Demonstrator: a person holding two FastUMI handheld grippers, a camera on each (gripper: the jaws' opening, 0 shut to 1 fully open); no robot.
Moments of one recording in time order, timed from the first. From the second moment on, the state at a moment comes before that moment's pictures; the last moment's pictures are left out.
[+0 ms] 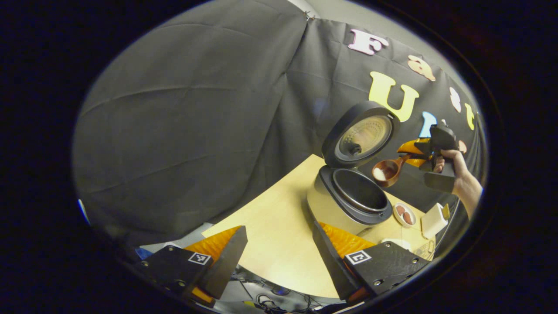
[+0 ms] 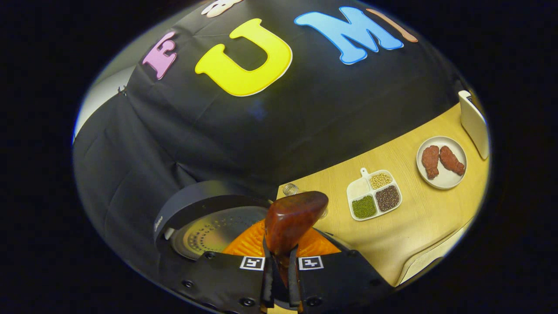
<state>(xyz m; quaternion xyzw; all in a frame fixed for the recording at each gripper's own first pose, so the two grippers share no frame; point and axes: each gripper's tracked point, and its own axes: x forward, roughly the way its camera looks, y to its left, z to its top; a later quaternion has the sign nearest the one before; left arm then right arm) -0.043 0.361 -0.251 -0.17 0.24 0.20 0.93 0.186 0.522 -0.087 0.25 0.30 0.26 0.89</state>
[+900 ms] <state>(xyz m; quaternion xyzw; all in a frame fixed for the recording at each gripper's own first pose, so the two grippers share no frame) -0.064 0.370 -0.243 -0.15 0.24 0.23 0.93 0.157 0.565 -0.114 0.02 0.20 0.33 0.92</state>
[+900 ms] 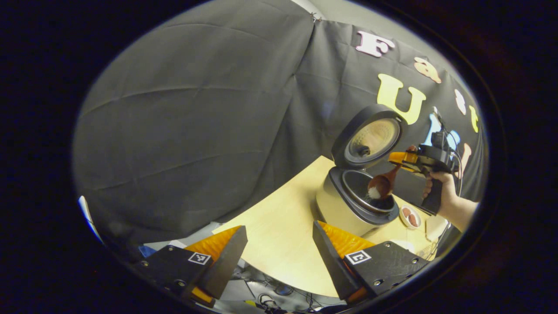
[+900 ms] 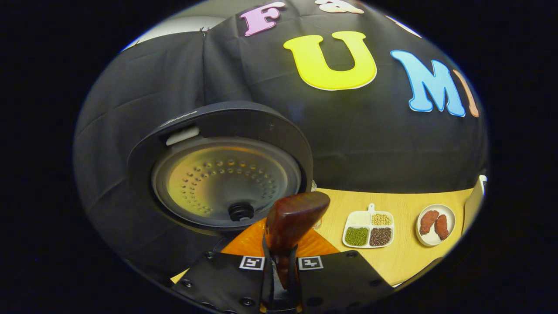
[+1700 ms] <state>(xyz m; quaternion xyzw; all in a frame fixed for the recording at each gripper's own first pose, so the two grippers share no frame) -0.072 0.333 -0.233 -0.11 0.24 0.23 0.94 0.100 0.580 -0.104 -0.14 0.06 0.45 0.88</state>
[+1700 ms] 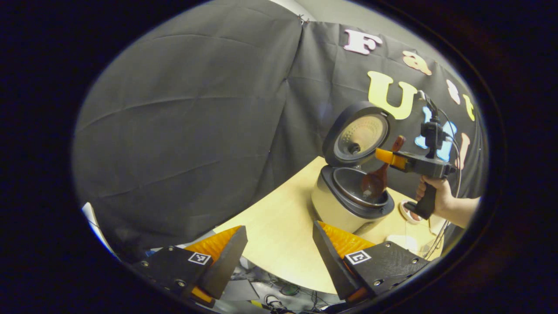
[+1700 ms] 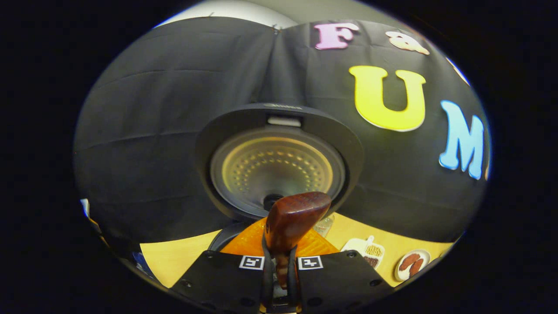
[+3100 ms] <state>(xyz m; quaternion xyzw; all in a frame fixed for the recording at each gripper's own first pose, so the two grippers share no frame) 0.007 0.132 -0.203 -0.05 0.23 0.07 0.97 0.120 0.260 0.038 -0.19 -0.09 0.25 0.95</state>
